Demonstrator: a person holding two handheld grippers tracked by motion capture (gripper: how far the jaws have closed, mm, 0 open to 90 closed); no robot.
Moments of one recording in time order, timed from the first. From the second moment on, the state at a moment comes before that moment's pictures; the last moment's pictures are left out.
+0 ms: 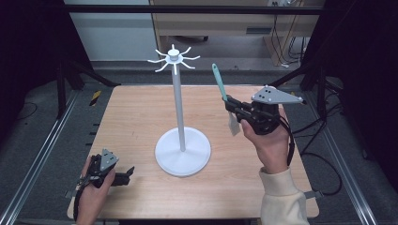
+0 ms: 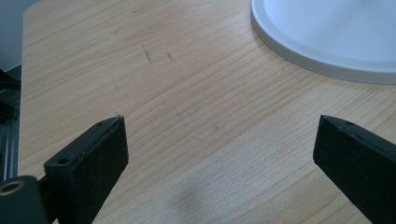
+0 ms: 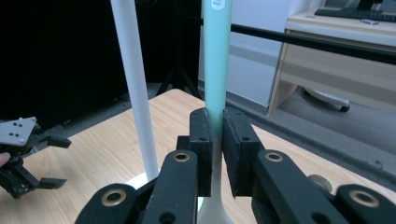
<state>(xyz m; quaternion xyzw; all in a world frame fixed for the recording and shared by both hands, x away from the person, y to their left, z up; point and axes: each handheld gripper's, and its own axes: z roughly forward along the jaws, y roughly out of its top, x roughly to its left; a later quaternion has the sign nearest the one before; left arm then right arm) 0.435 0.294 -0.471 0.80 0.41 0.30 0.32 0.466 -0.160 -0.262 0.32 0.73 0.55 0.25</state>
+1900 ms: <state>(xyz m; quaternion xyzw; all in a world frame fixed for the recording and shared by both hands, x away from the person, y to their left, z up) 0.435 0.294 -0.470 0.80 0.41 0.30 0.32 0.442 -0.133 -0.245 0.26 0.73 0.59 0.23</state>
